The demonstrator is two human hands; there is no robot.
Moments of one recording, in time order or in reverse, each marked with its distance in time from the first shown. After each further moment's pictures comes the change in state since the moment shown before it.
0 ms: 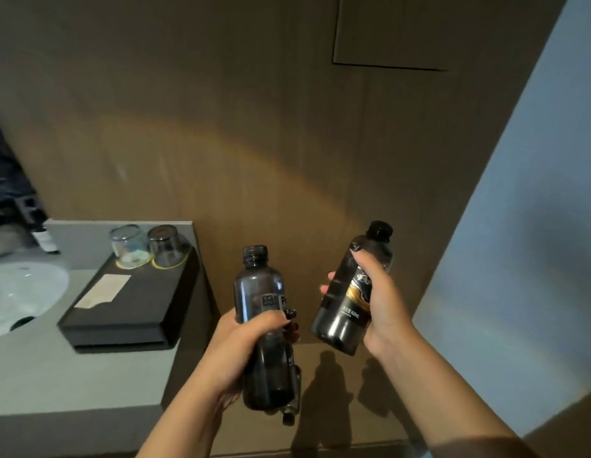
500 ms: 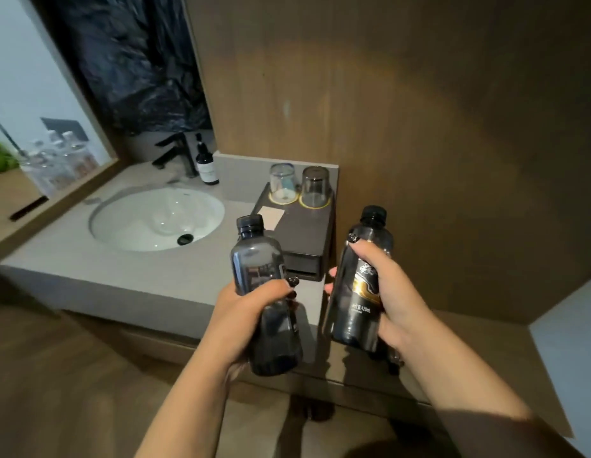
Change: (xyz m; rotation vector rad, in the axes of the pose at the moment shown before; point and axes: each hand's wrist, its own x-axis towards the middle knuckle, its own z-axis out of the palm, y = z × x) left_hand -0.105 0.016 -0.209 0.032 0.440 -0.015; right_hand -0.049 0.149 0.181 -0.117 -0.313 0.293
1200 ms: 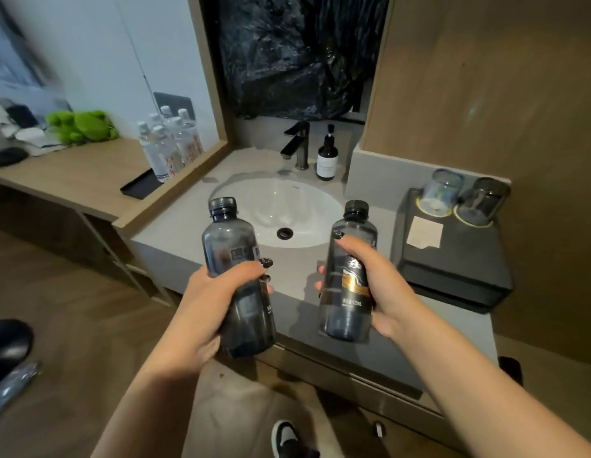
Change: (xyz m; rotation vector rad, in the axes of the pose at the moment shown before) left_hand 0.045 0.051 -0.323 -0.091 0.184 0.043; right_hand 0.094 0.126 0.283 -0.170 -0.190 0.100
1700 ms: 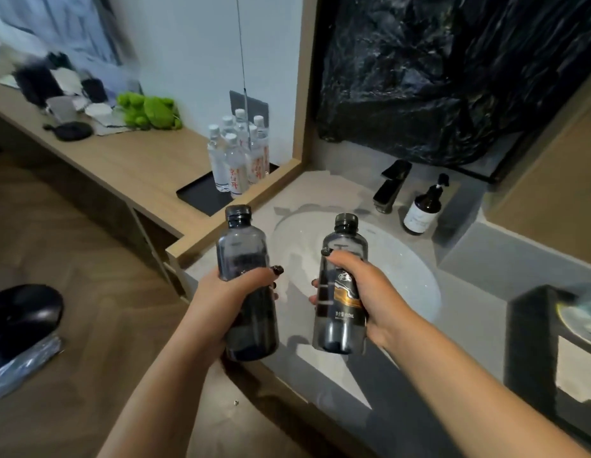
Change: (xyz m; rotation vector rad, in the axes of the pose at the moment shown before) left_hand 0.160 0.048 -0.118 0.055 0.174 -0.039; right_hand 0.198 -0.012 0.147 -0.188 -0.140 0.103
